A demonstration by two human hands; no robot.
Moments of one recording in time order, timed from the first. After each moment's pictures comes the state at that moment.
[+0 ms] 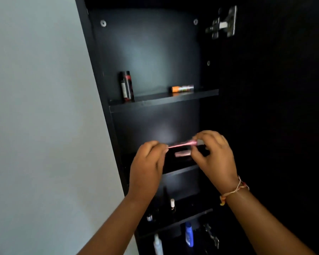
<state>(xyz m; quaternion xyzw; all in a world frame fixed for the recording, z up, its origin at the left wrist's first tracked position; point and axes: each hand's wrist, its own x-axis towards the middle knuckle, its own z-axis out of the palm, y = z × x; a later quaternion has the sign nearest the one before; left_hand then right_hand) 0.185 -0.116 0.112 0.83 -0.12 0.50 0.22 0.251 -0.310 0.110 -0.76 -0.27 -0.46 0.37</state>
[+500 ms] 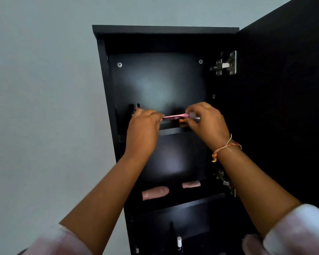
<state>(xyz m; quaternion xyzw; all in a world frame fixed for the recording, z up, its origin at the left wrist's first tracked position) 0.234 -0.097 0.274 0.81 -0.10 0.57 0.06 0.317 -0.285 0.271 -0.76 -0.32 -0.47 0.32</state>
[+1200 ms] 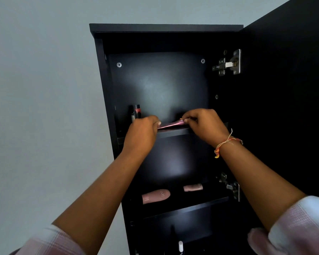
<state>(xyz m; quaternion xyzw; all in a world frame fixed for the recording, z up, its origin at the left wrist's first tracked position) 0.247 -0.088 0.279 0.88 -0.02 0.46 0.12 0.343 -0.277 0.282 -0.82 -0.33 -0.36 0.31</state>
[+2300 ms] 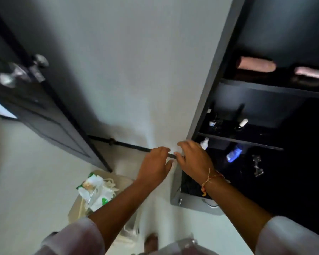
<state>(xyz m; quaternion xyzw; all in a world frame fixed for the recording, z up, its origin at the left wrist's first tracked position) -0.007 -0.025 -0.167 0.95 0.19 0.15 0.19 0.115 -0.143 -0.136 -0.87 -0.46 0.04 0.20</state>
